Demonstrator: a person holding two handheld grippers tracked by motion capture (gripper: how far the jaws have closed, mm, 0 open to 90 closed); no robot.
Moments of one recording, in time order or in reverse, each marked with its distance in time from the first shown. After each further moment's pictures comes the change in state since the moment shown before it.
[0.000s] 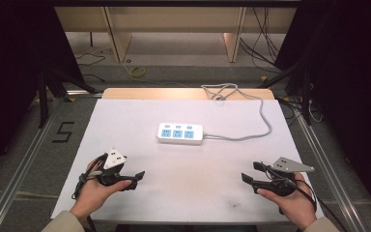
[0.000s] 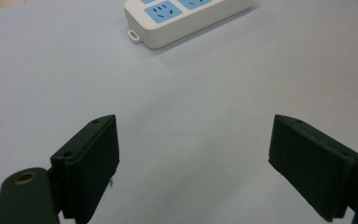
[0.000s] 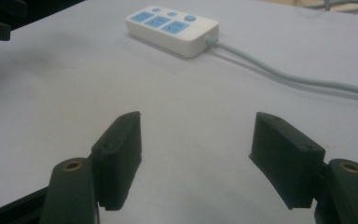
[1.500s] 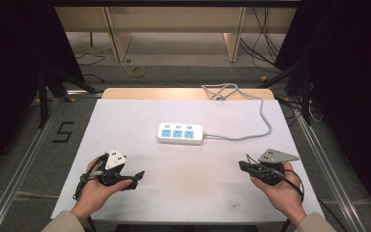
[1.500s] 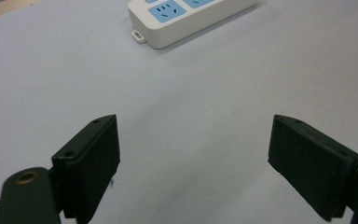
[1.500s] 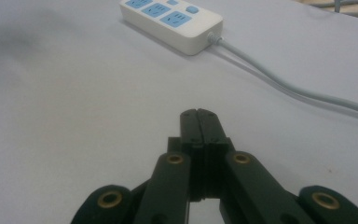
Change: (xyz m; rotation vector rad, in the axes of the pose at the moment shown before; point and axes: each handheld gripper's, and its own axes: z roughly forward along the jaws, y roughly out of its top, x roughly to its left) left arm -0.002 0.001 0.001 0.004 0.020 0.021; right arm 0.006 0.027 0.021 0.070 -0.029 -0.071
